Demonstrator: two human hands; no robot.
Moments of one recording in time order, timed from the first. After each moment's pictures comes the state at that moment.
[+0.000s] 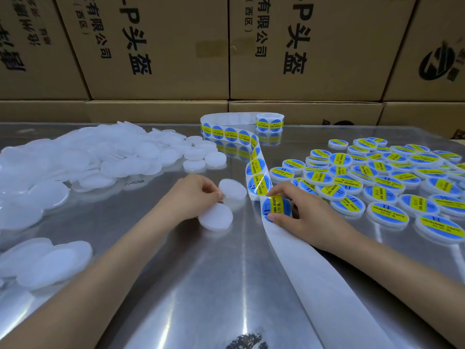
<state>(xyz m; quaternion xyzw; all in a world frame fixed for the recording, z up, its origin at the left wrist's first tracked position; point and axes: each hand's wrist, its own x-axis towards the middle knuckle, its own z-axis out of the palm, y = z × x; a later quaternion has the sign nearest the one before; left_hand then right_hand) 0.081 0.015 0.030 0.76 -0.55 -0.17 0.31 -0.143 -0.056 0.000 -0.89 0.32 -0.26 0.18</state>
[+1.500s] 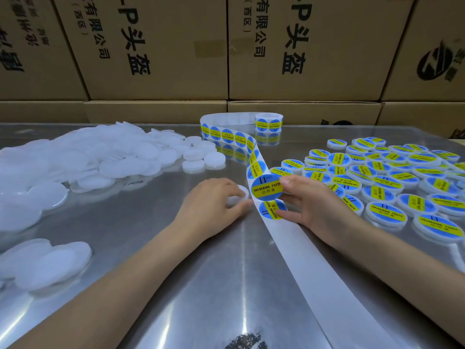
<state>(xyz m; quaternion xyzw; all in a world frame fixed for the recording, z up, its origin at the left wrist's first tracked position) 0.057 0.010 0.006 0.68 -0.69 0.05 0.25 -0.137 -0.053 0.018 -0.58 0.29 -0.35 0.68</state>
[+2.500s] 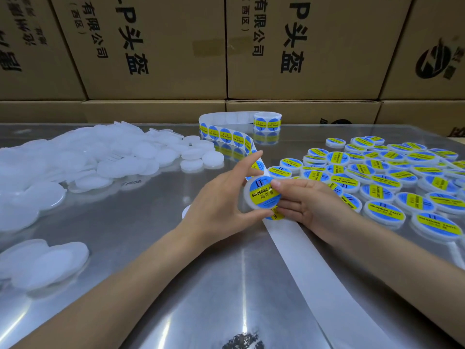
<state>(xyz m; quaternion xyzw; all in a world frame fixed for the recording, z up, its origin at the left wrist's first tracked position) 0.030 0.023 0.021 0.54 -0.74 0.02 0.40 -0.138 -0.050 0.023 -0.58 0.31 -0.32 0.68</state>
